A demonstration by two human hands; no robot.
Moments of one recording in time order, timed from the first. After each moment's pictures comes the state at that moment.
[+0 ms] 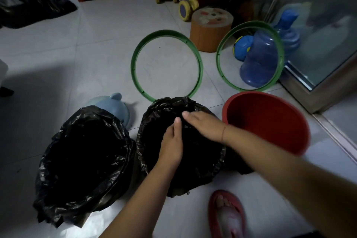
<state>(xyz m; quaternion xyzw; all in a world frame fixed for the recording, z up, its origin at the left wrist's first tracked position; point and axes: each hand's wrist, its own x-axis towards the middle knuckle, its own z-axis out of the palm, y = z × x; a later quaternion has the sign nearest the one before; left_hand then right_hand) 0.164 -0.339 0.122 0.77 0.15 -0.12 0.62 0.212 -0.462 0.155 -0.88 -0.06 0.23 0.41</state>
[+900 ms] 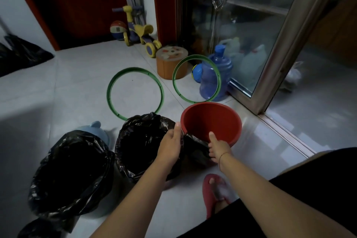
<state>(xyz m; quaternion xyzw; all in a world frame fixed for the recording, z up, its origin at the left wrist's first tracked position) 0.094 -0.414 0.202 0.82 0.01 -0.12 0.57 0.080 -0.566 0.148 -0.67 0.40 0.03 0.62</state>
